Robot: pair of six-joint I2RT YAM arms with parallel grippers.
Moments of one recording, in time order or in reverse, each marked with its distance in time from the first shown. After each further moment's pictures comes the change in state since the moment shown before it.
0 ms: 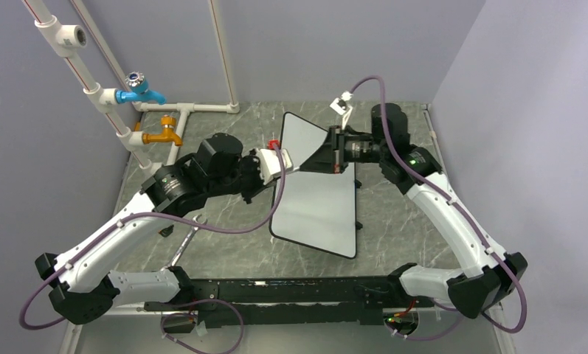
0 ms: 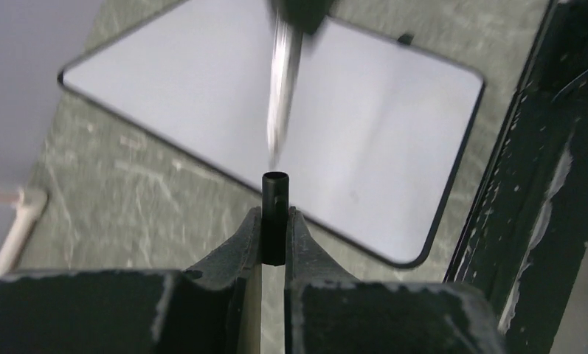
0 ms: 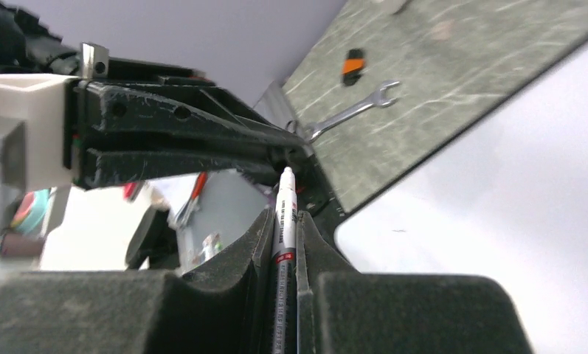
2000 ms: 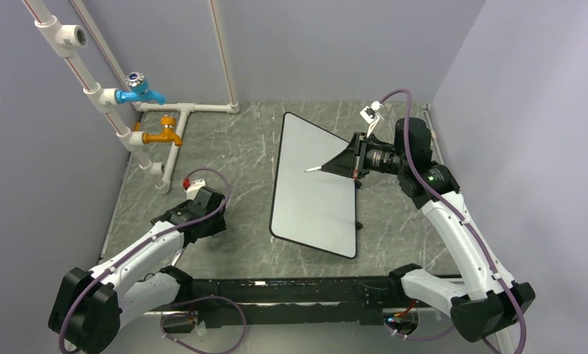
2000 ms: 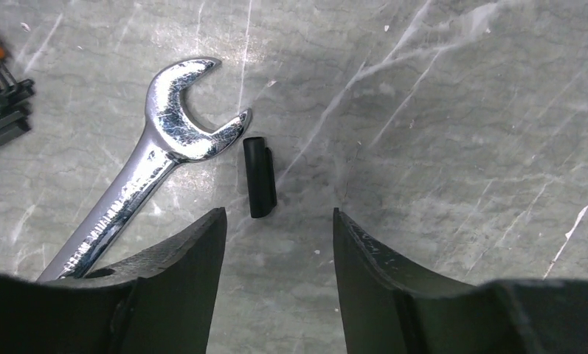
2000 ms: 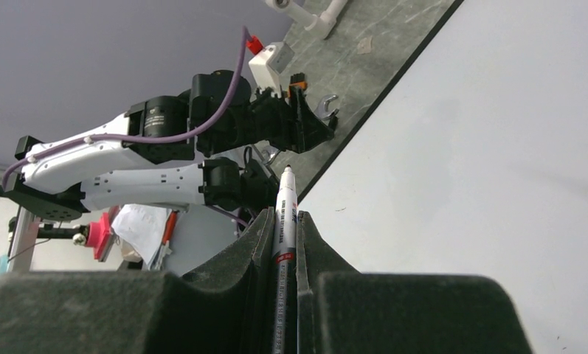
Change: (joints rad) left arm 0.406 -0.150 -0.916 0.181 -0.508 -1.089; right arm -0.186 -0.168 -0.163 -0.019 0.058 -0.007
